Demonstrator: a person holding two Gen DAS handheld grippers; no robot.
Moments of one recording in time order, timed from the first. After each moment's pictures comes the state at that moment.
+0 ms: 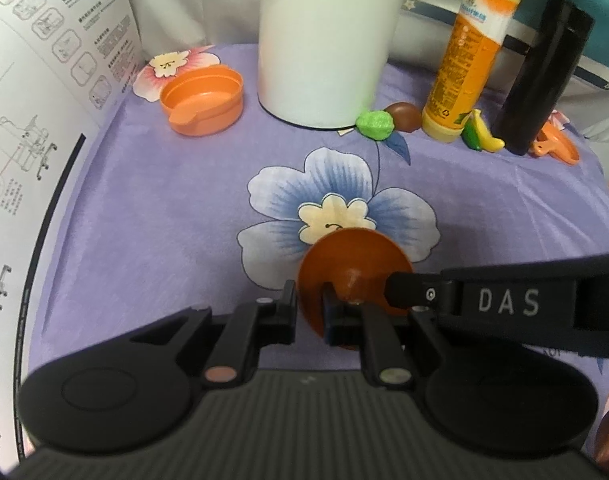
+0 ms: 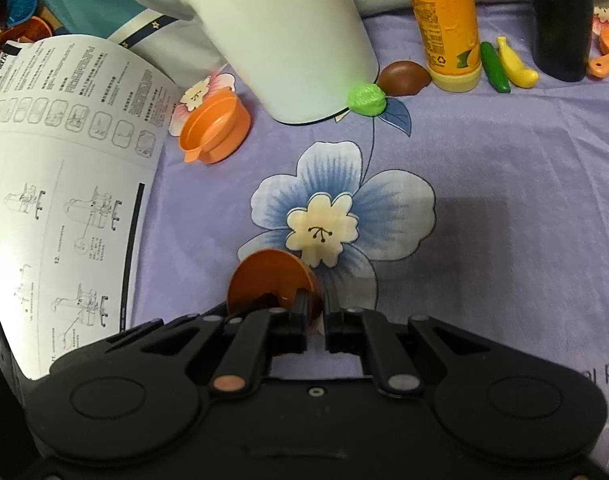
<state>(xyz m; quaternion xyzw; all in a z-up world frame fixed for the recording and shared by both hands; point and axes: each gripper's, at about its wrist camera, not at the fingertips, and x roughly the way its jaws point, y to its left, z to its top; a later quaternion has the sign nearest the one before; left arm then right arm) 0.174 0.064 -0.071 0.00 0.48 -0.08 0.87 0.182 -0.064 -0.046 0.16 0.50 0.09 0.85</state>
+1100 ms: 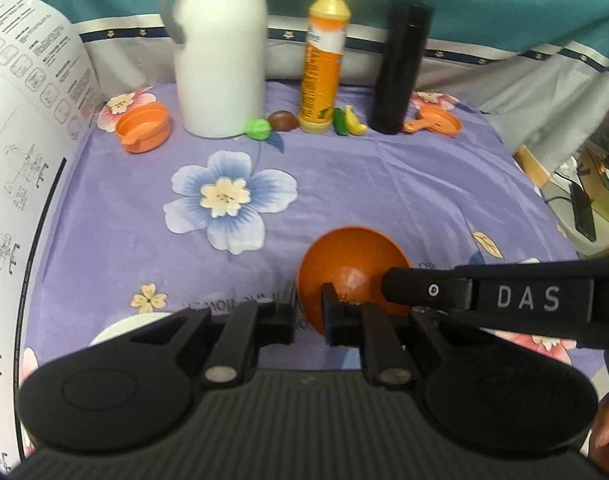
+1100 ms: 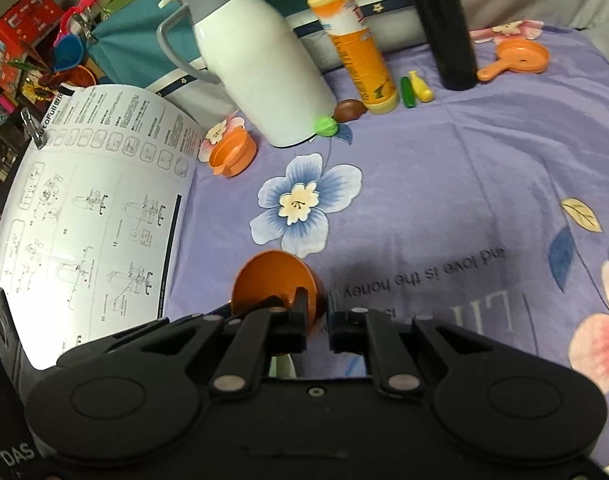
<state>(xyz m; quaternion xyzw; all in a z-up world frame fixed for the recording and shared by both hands) 0.035 0.000 0.004 0.03 0.45 -0.15 0.88 0.012 -0.151 0.017 0.20 0.43 0.09 0.88</state>
